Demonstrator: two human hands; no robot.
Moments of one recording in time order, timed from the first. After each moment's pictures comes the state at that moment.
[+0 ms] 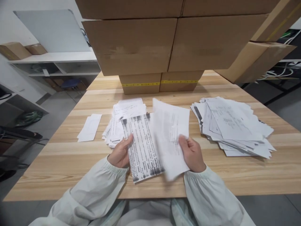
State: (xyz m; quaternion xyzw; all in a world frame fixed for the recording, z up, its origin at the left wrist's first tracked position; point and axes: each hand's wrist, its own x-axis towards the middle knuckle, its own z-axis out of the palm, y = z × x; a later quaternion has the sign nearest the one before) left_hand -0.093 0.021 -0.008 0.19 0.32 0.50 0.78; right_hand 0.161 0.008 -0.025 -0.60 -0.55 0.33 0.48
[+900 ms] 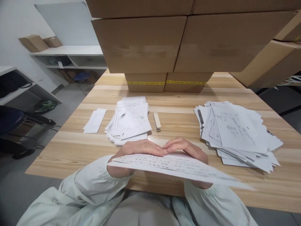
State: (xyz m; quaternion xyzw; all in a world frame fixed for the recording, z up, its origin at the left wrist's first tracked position) left_hand -0.065 0.000 0.068 0.72 0.16 0.42 0.54; right_hand 0.174 -0.006 0.034 -0.31 -0.71 0.37 0.51
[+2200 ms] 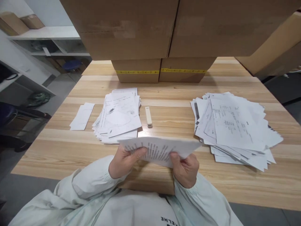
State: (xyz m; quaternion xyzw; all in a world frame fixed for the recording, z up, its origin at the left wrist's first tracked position) left_hand -0.020 -0.002 0.038 0.56 0.40 0.43 0.58; right_hand 0.186 -0.022 -0.014 -0.57 -0.56 0.22 0.55
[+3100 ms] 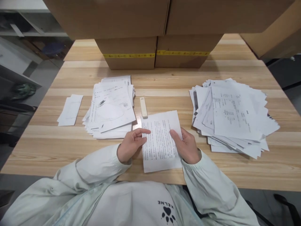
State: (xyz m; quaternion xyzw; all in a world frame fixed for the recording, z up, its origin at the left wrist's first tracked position) left_hand -0.001 0.017 -0.006 0.33 0.51 0.36 0.71; right_hand 0.224 0.010 -0.034 -0.66 -0.48 0.44 0.38
